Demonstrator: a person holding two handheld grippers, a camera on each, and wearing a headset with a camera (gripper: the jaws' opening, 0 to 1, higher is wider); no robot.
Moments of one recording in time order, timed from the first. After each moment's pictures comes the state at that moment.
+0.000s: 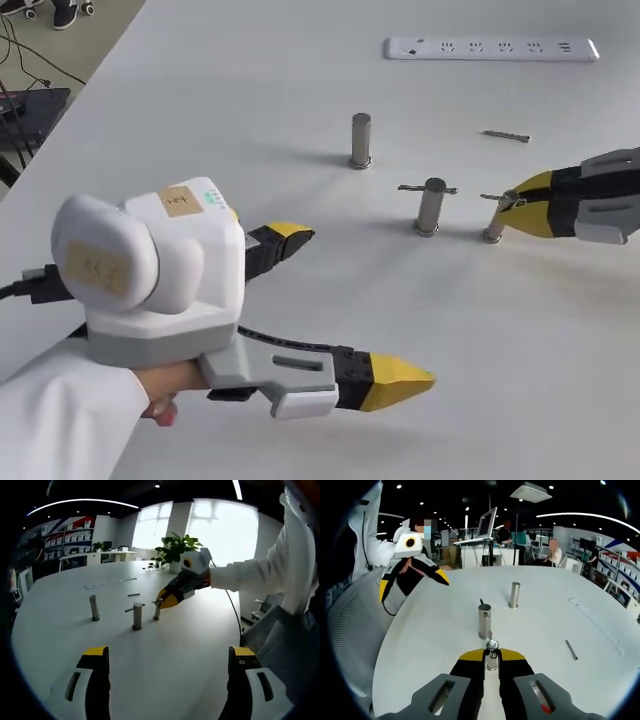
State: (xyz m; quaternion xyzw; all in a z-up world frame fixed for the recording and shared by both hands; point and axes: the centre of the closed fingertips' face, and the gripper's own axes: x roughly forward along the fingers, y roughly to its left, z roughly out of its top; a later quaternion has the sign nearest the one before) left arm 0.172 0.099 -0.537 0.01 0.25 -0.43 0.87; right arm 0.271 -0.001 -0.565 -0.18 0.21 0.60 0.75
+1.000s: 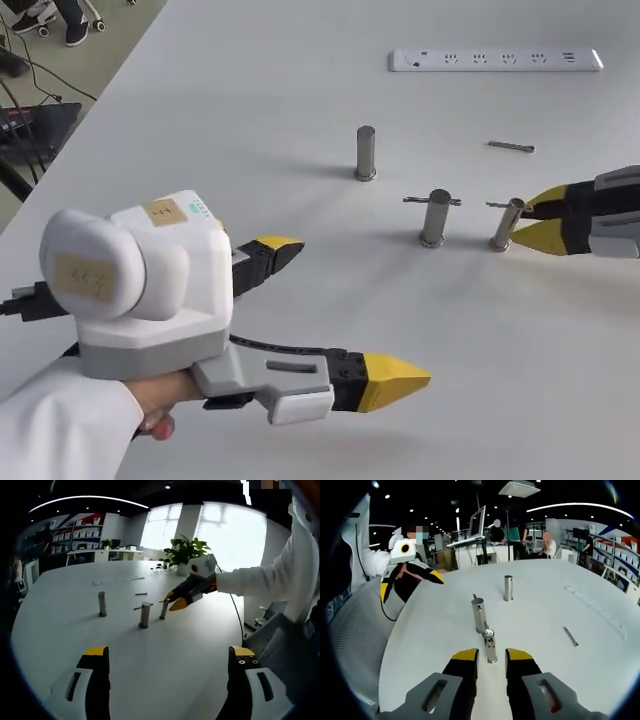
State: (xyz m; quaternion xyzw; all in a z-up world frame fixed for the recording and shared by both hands) left arm 0.174 0.112 -0.535 -0.02 0.26 -0.41 0.88; right arm 0.269 -0.013 -0.565 -0.15 0.25 0.58 0.76
